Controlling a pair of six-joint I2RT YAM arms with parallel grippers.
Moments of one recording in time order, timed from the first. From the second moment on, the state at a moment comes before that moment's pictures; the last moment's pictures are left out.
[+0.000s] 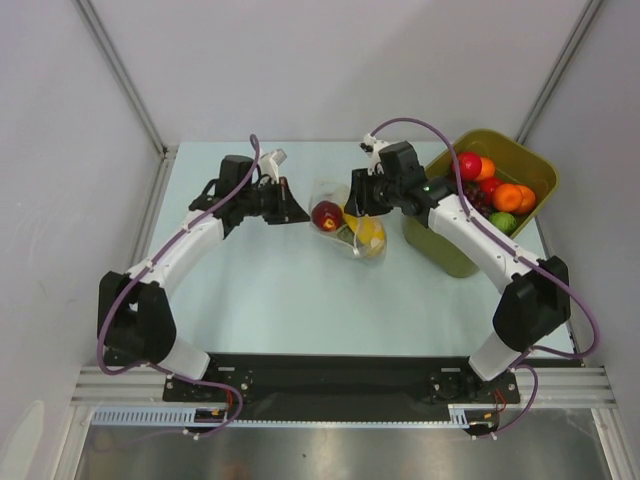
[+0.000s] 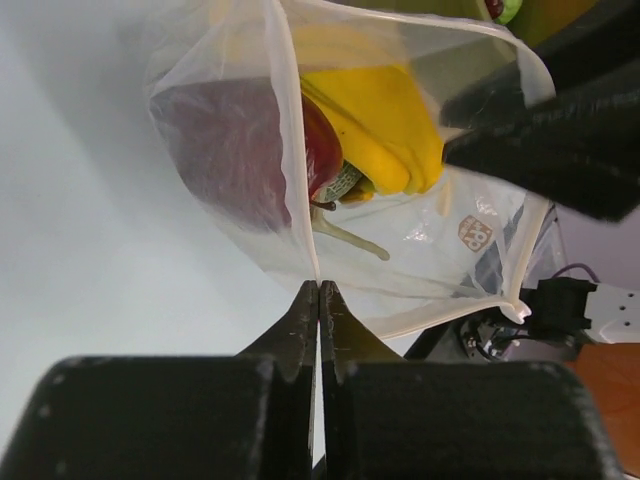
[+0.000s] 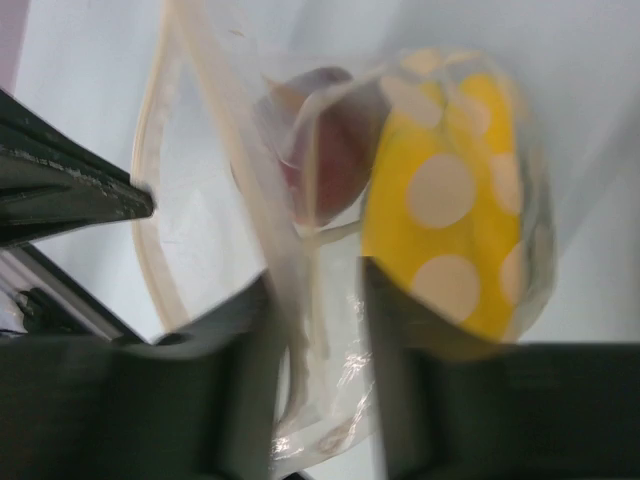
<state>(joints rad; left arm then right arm) -0.32 1.50 1.19 -0.35 0.63 -0.39 0.54 1.62 1.47 -0.49 -0.22 0.33</state>
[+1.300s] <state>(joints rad) -0.36 1.52 1.32 -0.30 0.71 -0.48 0.61 1.54 1.41 -0.44 -0.20 0.43</state>
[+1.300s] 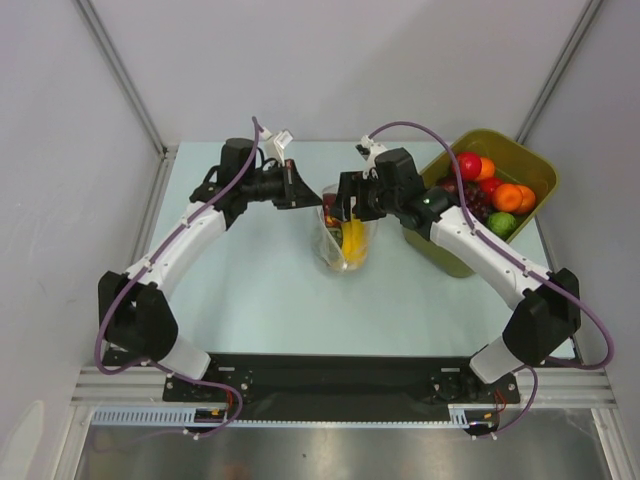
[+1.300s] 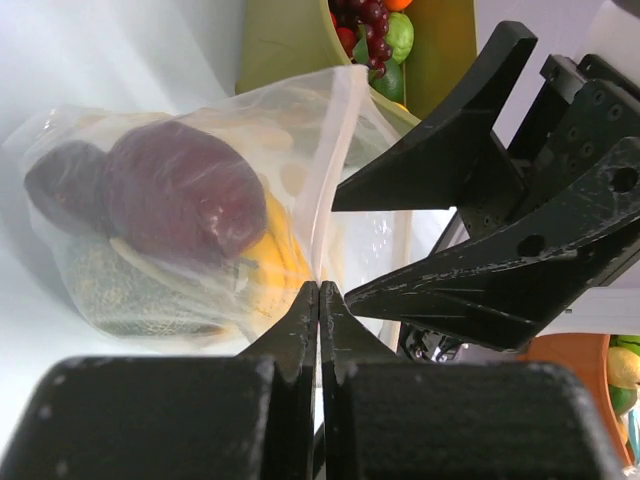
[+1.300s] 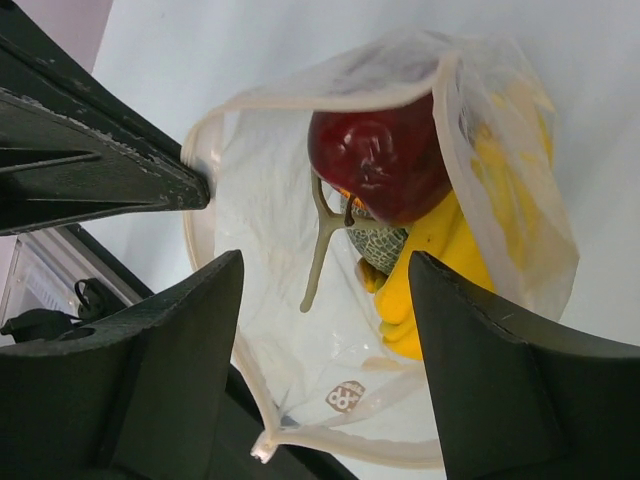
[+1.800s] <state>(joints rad) -0.36 1.54 1.35 -0.33 0.74 -0.48 0.65 1.57 1.29 -0.27 -0.08 0.44</state>
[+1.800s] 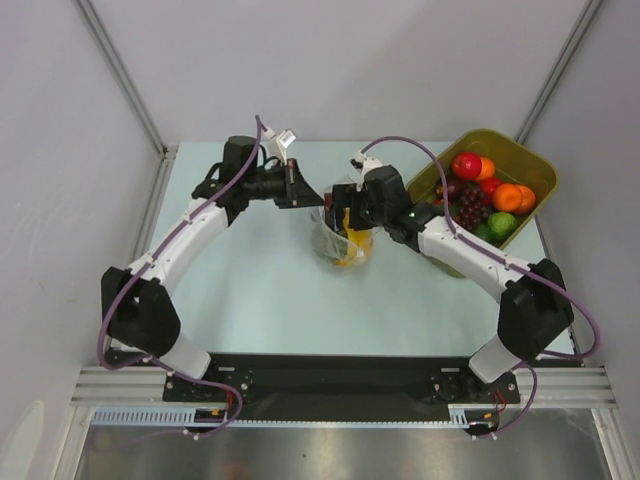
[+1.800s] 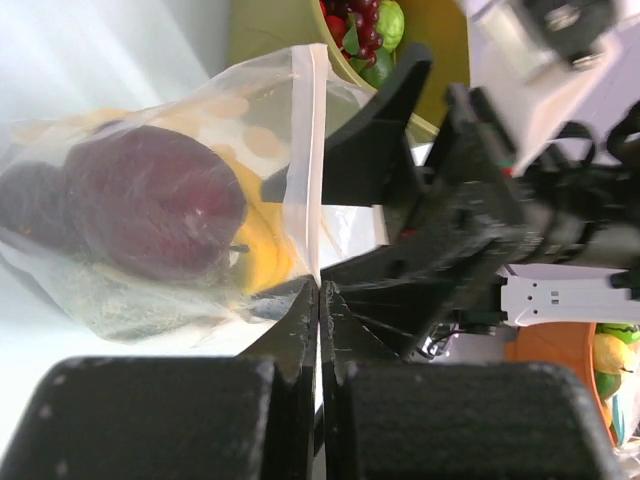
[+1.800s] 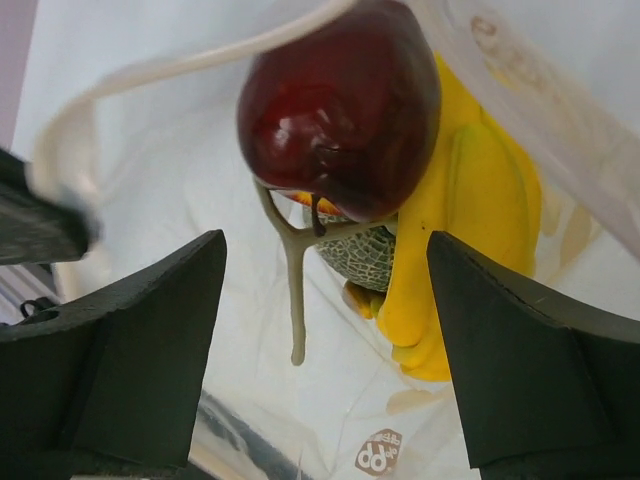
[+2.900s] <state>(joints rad) -0.36 1.61 1.45 -0.41 0.76 -0.46 0.67 1.67 1.08 0.33 -0.12 0.25</state>
